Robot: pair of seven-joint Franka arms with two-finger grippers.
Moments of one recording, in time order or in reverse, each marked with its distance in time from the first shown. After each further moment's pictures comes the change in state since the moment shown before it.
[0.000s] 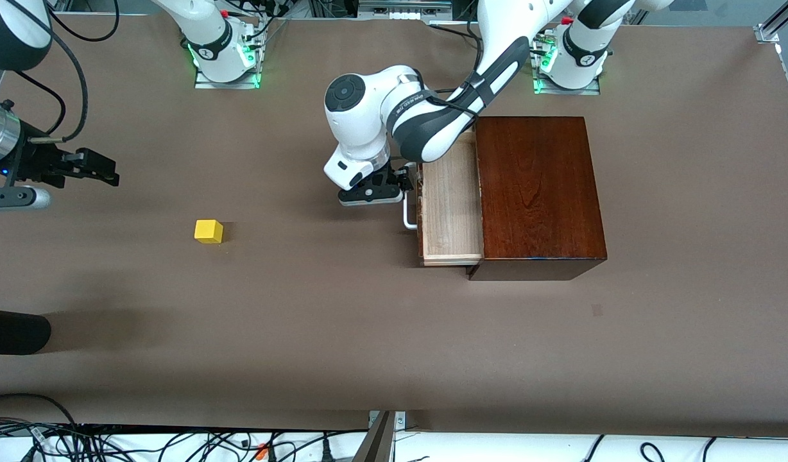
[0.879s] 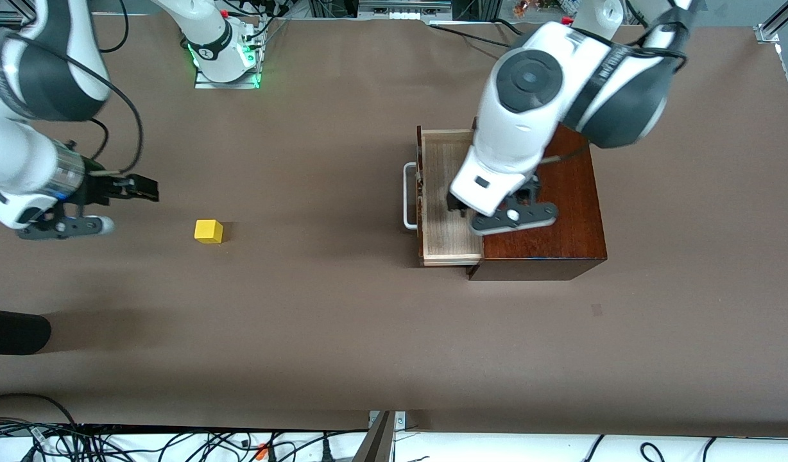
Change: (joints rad) left arm 0.375 -0.291 -0.007 -0.003 -0.173 -0.251 0.335; right arm 0.039 0.074 0.017 -0.110 0.007 0.101 0.007
